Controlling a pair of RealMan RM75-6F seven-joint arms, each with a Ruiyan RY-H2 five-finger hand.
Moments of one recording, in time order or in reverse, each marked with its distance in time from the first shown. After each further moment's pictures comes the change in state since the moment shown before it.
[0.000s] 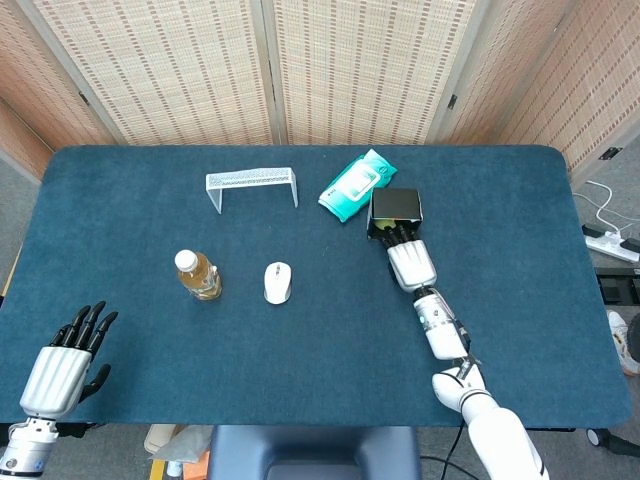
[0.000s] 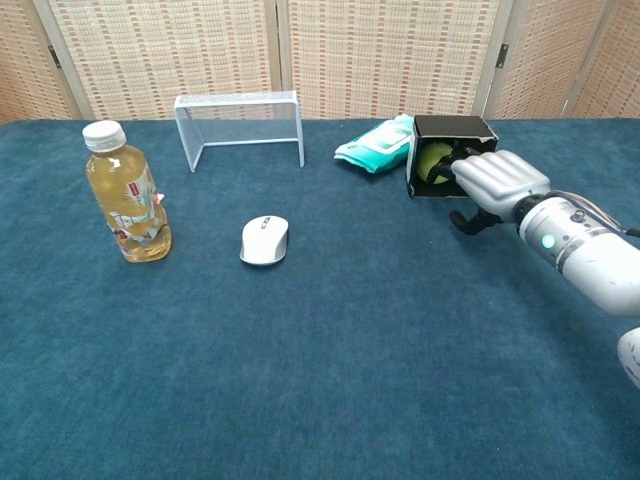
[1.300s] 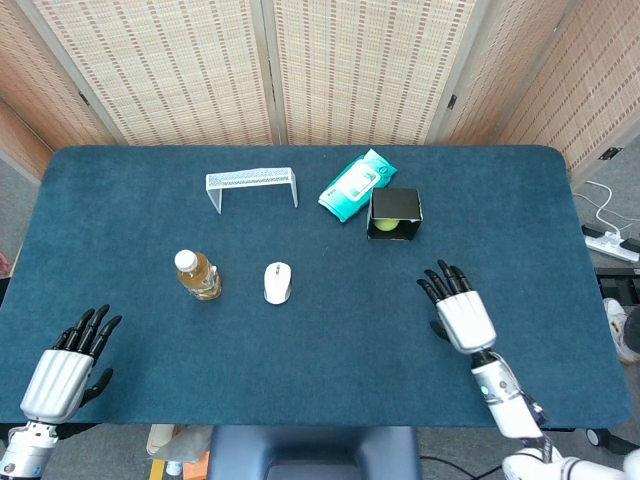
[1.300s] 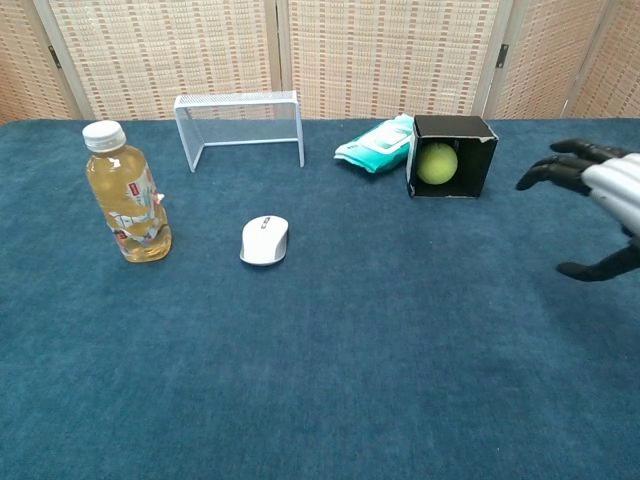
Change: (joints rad) left arm 0.002 0.013 0.018 -0.006 0.035 0.011 -0.024; right arm -0.424 0.612 -0.178 -1.111 -0.083 0.443 -0.427
